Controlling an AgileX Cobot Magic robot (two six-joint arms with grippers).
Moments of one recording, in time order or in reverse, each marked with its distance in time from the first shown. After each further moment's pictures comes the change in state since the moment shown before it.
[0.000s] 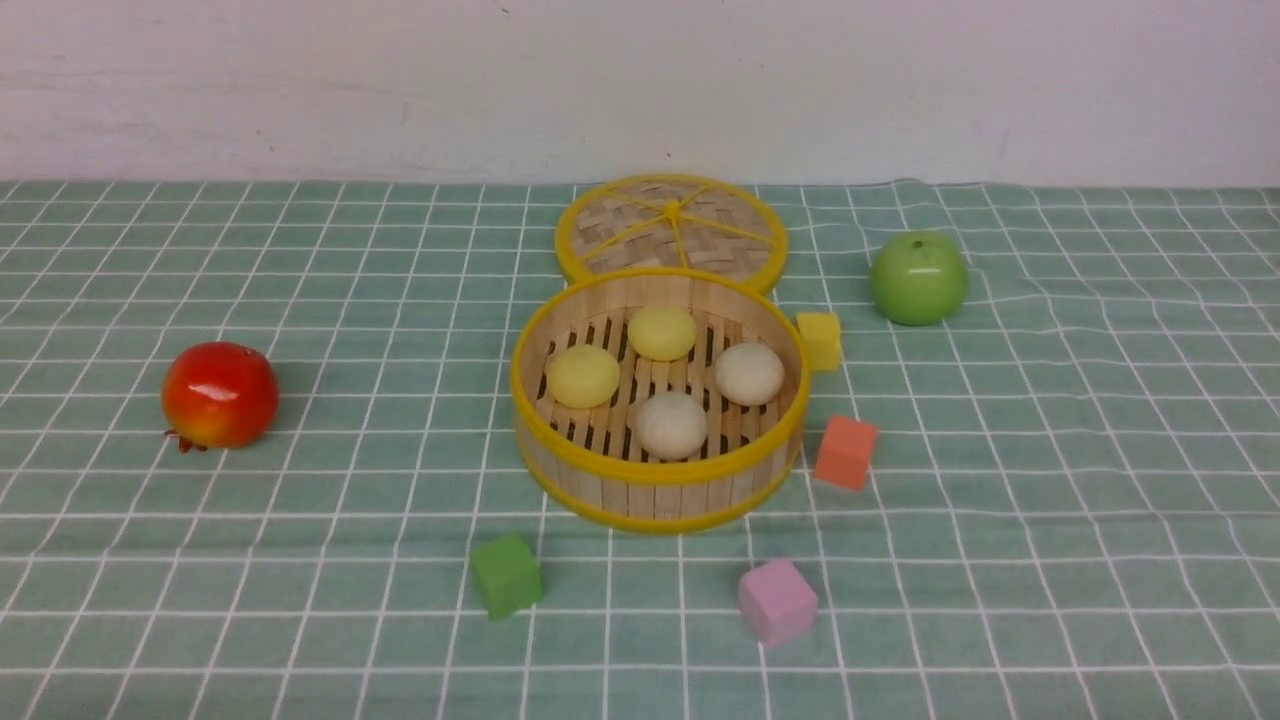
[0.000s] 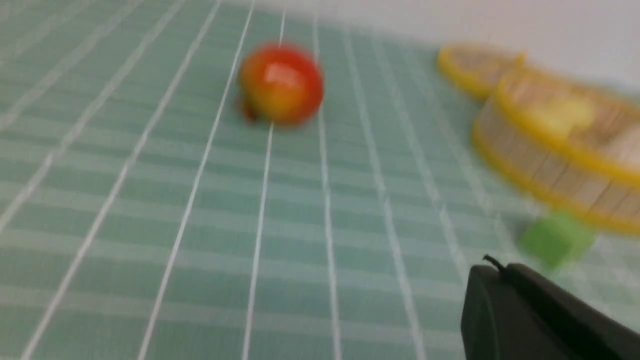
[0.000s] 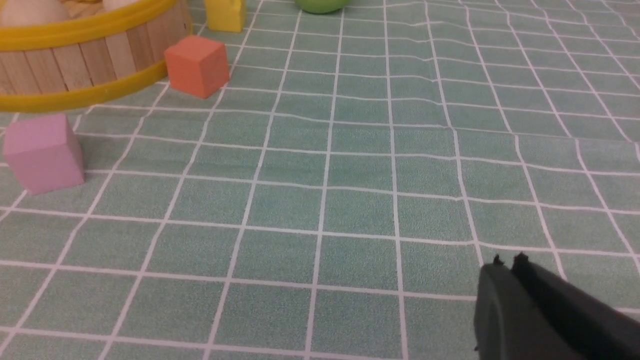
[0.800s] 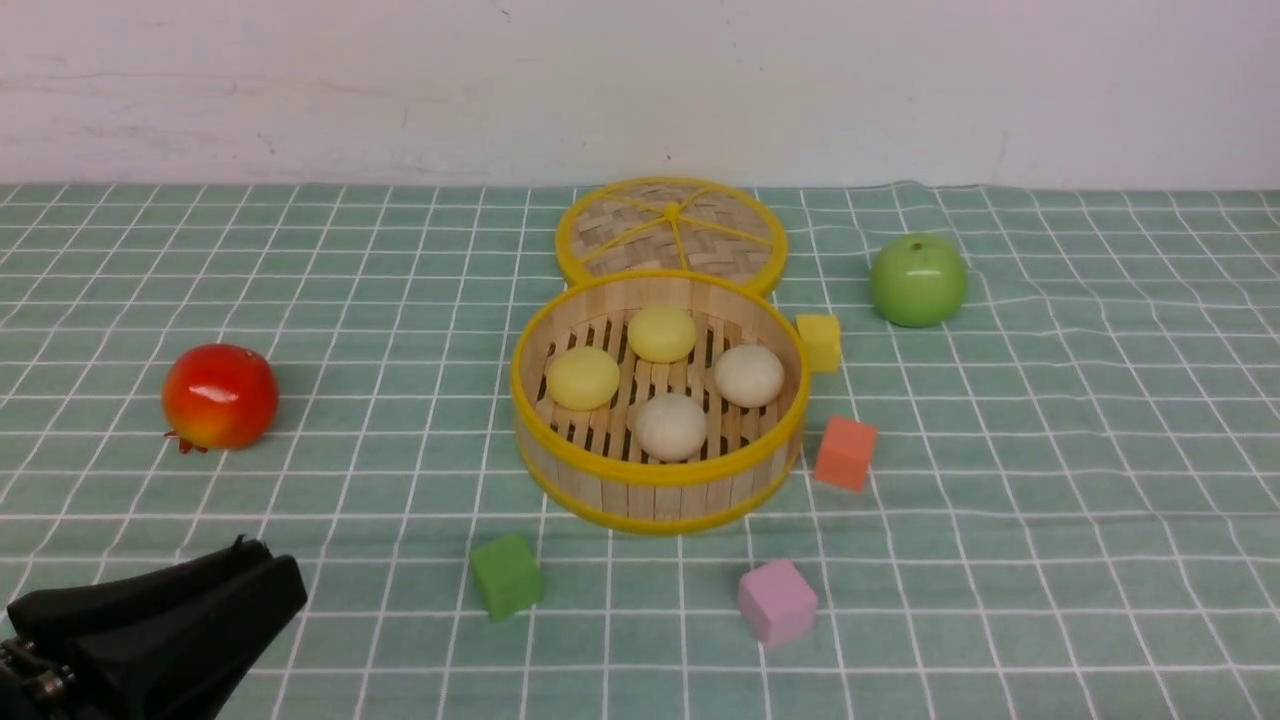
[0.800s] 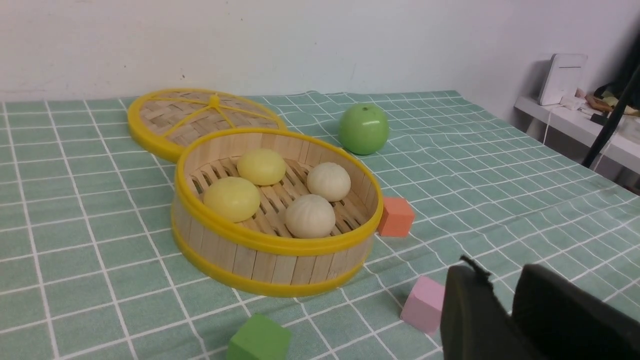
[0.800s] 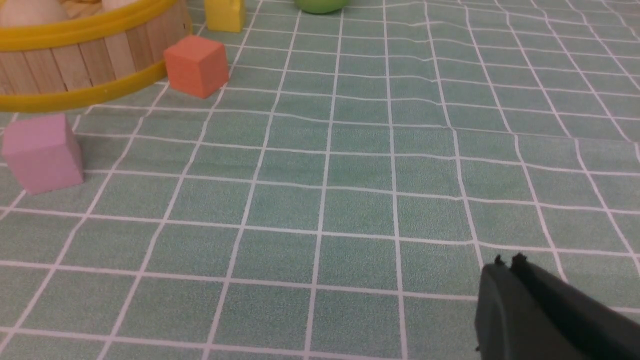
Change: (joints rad) right arm 0.000 0.000 0.000 0.000 0.001 0.000; left arm -0.580 0.479 -0.293 0.033 -0.380 -0.004
